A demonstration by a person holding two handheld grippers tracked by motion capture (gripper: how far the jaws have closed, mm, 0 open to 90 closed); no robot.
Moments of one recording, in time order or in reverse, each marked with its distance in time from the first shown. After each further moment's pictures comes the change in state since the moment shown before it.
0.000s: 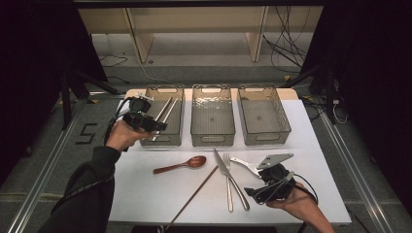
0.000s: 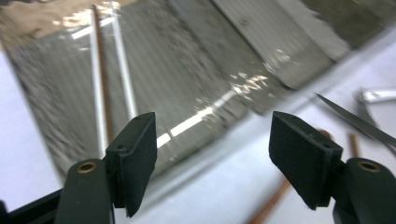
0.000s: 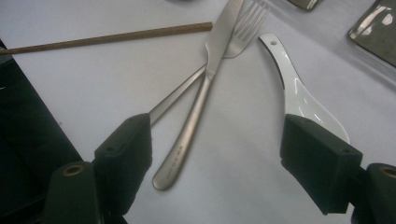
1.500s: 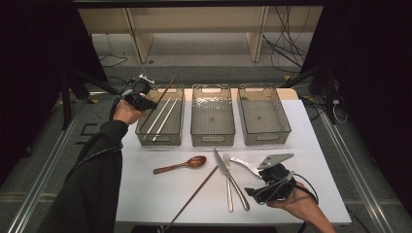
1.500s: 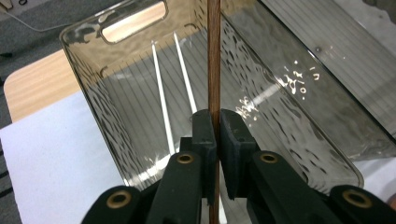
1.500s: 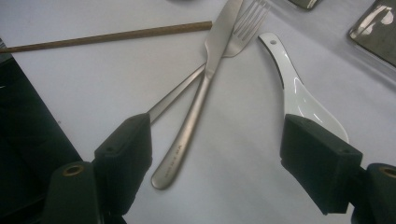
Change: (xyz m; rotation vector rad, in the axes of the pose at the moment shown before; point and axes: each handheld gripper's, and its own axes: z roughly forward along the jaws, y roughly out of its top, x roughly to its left) left arm 0.058 0.054 0.032 0.003 0.145 0.034; right arm -0.001 -0.001 0.000 0.001 0.004 0.000
